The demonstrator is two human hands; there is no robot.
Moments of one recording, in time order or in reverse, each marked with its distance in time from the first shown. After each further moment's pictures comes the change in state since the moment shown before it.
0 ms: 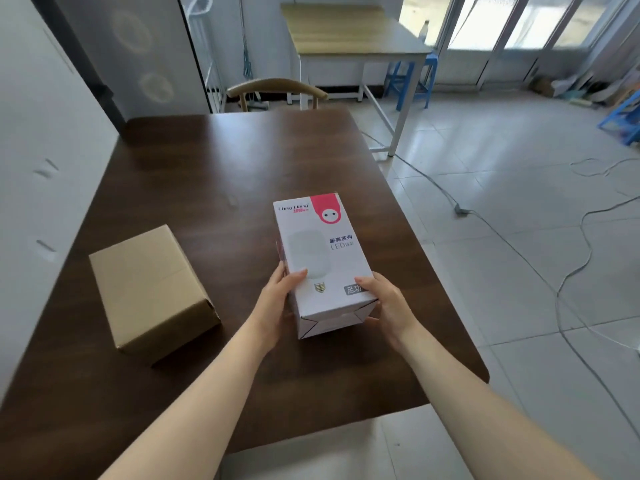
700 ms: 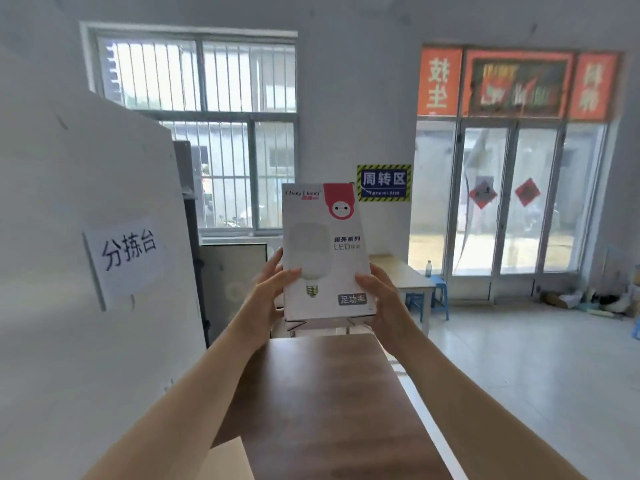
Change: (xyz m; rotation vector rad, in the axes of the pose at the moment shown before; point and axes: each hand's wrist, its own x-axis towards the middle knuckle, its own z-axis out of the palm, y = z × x) left_hand -0.192 0.371 0.037 0.169 -0.085 0.807; right_hand -0.168 -0.343 0.087 0.135 -0.277 -0.773
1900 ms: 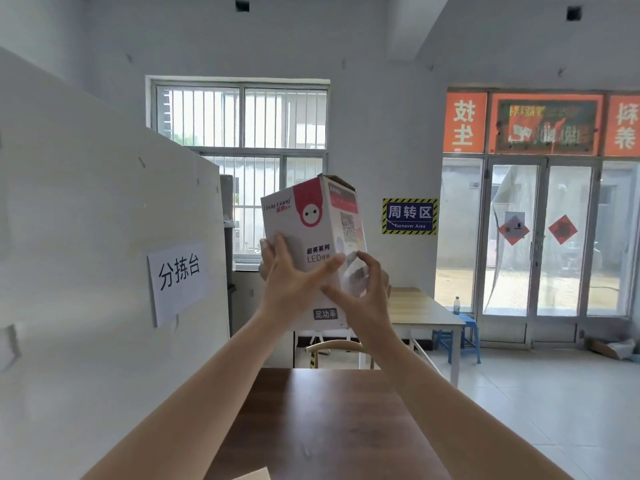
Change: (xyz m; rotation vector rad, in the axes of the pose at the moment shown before) left_hand -0.022 0.089 0.003 0.615 0.457 0.222; right_hand -0.013 -0.039 0.115 -0.481 0.184 -0.342
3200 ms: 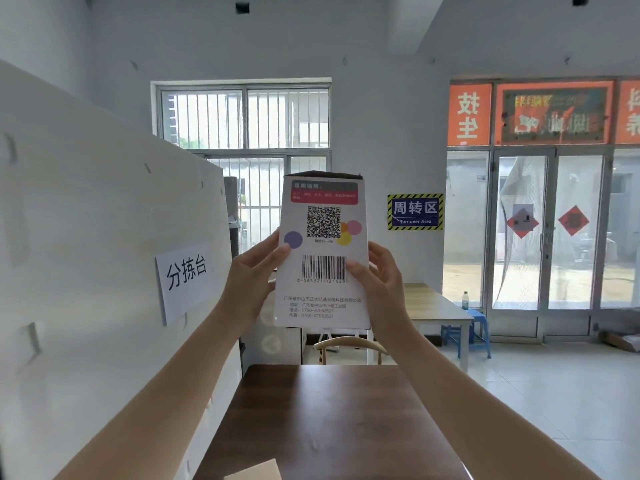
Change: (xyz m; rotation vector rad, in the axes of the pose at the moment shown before) left_hand -0.012 0.002 -0.049 -0.471 -0.238 0.048; right_hand 0.001 -0.011 -0.026 0.420 -0.073 -0.041
